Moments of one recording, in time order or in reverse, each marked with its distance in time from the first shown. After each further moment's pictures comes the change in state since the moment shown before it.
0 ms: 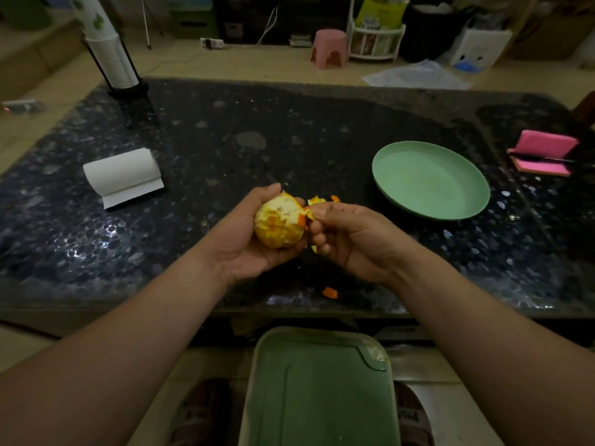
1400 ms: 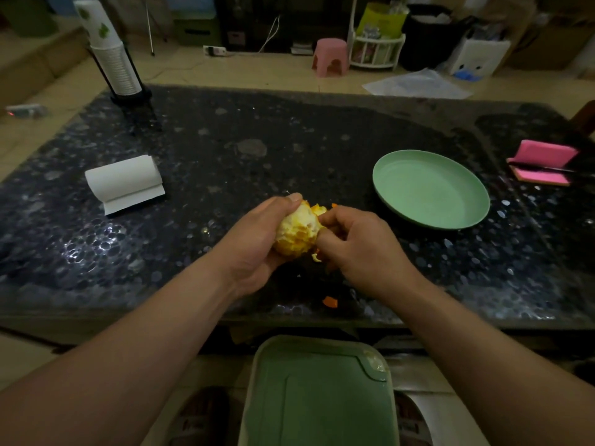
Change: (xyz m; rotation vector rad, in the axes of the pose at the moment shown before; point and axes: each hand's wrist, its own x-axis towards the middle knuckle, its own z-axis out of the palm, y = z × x) left_hand 0.002 -0.008 0.018 0.242 0.108 0.235; right_hand -0.015 0.004 0.008 -0.992 0.360 -0.395
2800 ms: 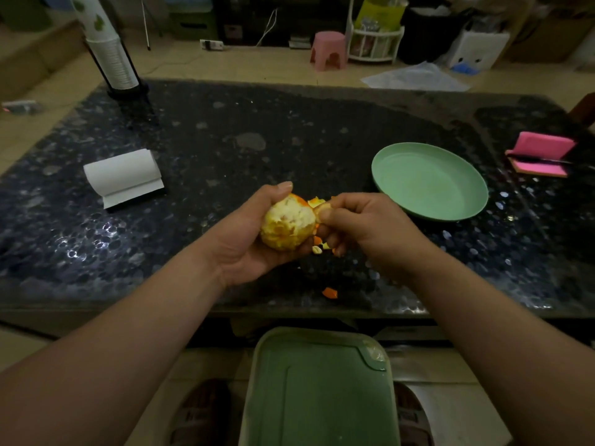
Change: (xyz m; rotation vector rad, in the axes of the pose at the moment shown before) left_hand -0.014 0.013 -0.006 -0.136 -0.093 -0.177; right_hand 0.009 0.003 -0.019 0.436 -0.171 0.123
